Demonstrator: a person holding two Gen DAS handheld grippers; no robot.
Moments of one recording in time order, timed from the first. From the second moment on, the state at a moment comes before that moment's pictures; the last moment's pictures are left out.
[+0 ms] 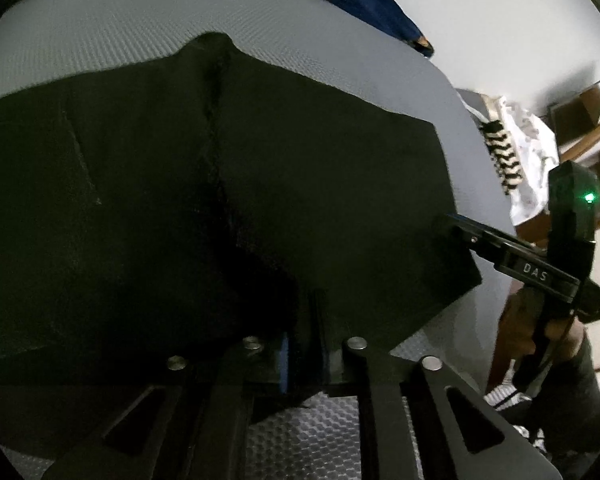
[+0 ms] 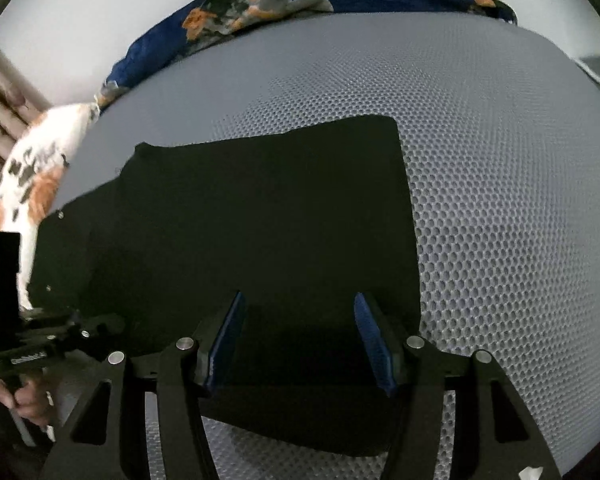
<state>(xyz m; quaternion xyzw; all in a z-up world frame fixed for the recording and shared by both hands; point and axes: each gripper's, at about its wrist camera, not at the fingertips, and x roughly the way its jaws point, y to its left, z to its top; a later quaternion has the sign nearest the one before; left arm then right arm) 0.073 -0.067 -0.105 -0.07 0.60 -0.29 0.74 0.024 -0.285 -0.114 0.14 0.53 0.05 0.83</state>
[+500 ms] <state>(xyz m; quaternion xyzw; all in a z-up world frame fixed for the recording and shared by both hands) 0.123 -0.105 -0.091 0.03 0.52 -0.25 0.82 0.090 -0.291 -0.106 0.09 0.50 0.02 0.86</state>
